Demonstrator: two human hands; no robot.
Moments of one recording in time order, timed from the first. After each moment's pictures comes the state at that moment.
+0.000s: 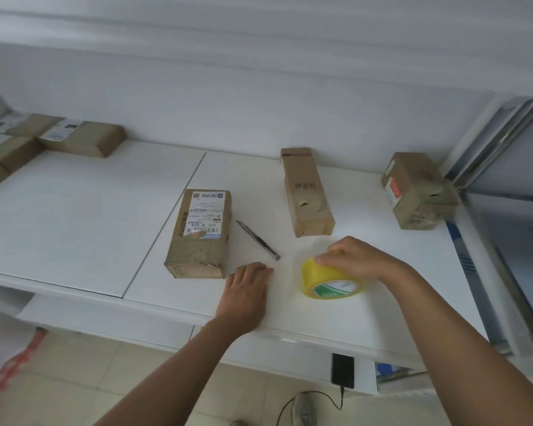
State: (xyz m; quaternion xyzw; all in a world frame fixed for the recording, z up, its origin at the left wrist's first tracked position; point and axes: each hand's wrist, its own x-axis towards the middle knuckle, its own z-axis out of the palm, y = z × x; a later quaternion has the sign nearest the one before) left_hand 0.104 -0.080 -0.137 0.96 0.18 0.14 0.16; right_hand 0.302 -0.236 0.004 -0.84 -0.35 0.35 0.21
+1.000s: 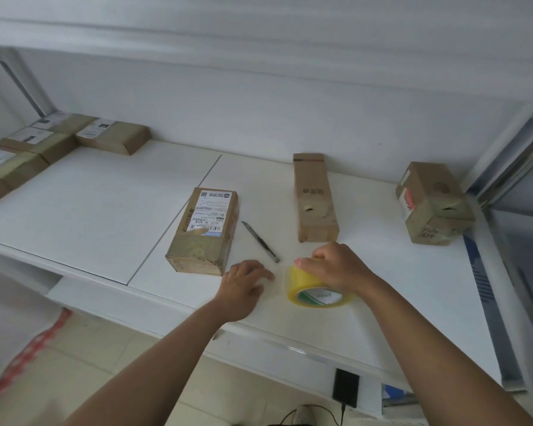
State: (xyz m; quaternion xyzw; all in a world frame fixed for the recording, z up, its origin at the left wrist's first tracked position) left_hand 0.111 -0.067 -0.128 0.93 0.24 0.05 0.27; right_hand 0.293 -0.222 -0.018 -0.83 -0.43 0.25 0.25
